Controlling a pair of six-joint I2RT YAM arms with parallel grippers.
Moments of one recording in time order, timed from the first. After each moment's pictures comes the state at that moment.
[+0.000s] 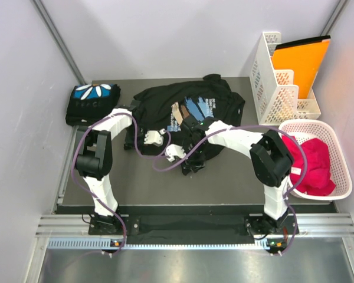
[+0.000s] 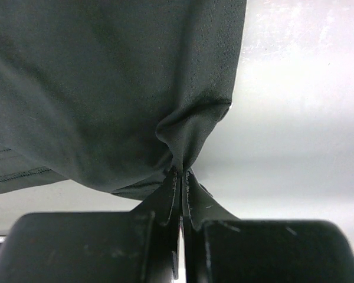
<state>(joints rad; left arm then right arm) -0.22 1.91 1.38 -1.00 0.06 1.42 0.80 1.93 1.47 -0.97 -0.47 -1.09</state>
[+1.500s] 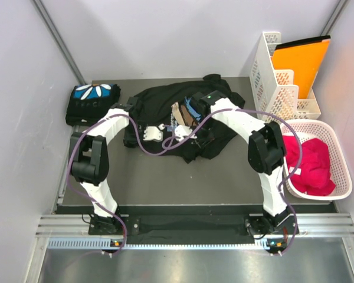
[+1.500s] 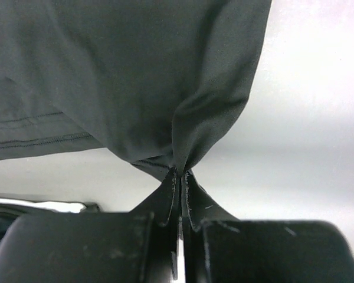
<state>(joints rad) -0.22 1.82 1.36 -0.96 0.06 1.39 0.64 2.09 1.85 -1.33 -0.42 -1.40</state>
